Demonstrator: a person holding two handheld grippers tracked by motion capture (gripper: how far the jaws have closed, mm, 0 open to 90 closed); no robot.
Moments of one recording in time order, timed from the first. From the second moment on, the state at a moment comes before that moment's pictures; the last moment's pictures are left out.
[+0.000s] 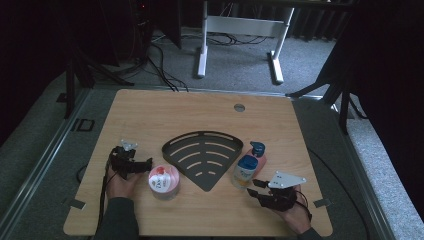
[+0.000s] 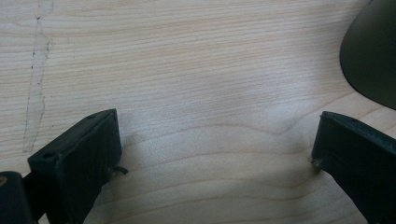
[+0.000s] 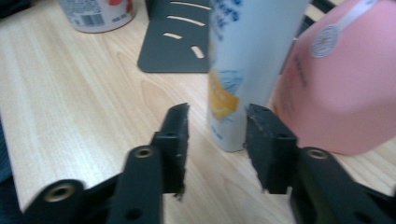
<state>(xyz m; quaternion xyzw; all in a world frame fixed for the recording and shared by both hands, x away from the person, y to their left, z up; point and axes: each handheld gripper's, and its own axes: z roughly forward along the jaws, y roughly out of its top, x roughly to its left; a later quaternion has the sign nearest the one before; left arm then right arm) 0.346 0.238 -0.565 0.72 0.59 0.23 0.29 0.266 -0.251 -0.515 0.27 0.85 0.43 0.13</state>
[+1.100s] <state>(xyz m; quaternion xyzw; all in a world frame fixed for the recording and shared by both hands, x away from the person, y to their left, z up) 0.300 0.236 -0.541 0.74 0.55 0.21 0.31 0.279 -0.186 -0.529 0.25 0.85 0.44 0.12</state>
